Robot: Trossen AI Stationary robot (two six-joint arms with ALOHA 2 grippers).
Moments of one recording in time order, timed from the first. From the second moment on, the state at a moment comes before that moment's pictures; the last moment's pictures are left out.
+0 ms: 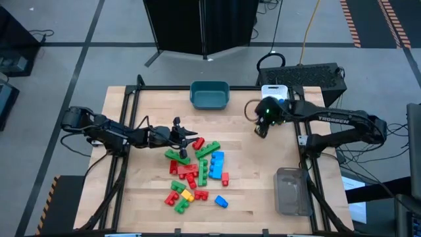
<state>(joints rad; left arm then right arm) -0.01 1.40 0.39 0.70 -0.24 0.04 -0.30 1.15 0.84 -0.69 0.13 0.19</state>
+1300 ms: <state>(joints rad) -0.01 1.40 0.39 0.70 -0.25 0.06 0.28 1.66 0.84 -0.02 0.07 0.19</state>
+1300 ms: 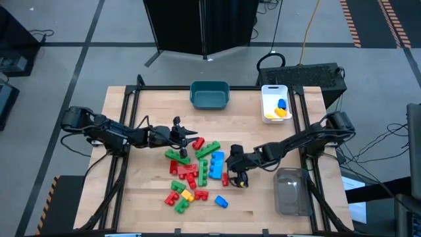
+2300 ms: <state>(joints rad) 0.00 1.40 0.39 0.69 -0.25 0.07 0.33 1.80 0.84 0.12 0.08 0.30</state>
